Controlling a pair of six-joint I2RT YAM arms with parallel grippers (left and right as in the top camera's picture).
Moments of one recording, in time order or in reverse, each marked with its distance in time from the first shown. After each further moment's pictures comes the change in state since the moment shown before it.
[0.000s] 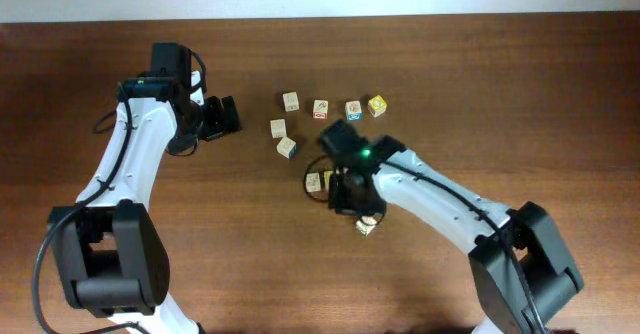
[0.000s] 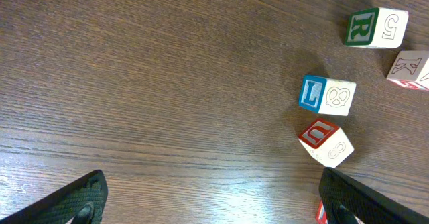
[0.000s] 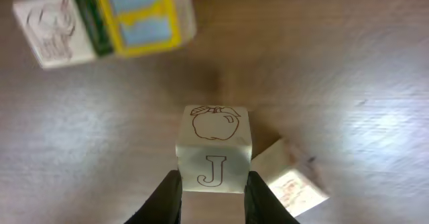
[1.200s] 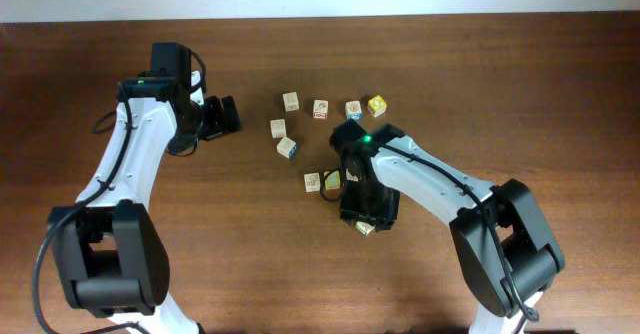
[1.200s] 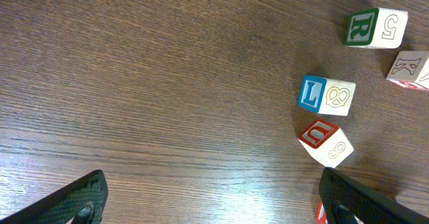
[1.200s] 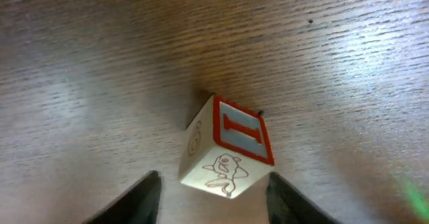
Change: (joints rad) left arm 0.000 0.000 0.000 0.000 0.000 0.000; right arm -0.060 0.110 0.032 -0.196 -0.085 0.100
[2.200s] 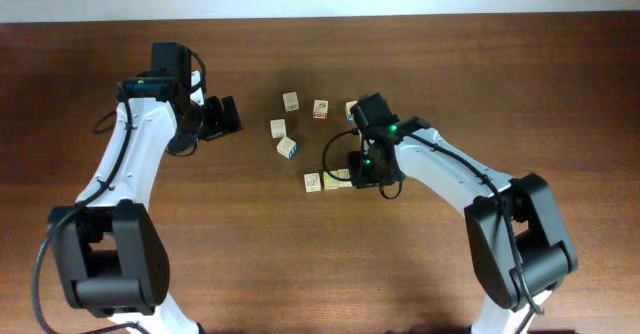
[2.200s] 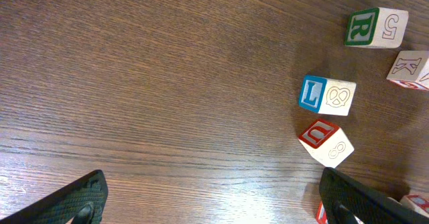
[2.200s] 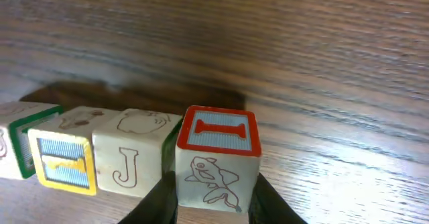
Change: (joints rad) left arm 0.000 0.000 0.000 0.000 0.000 0.000; right arm -0.121 -0.008 -0.023 0.369 0.069 -0.487
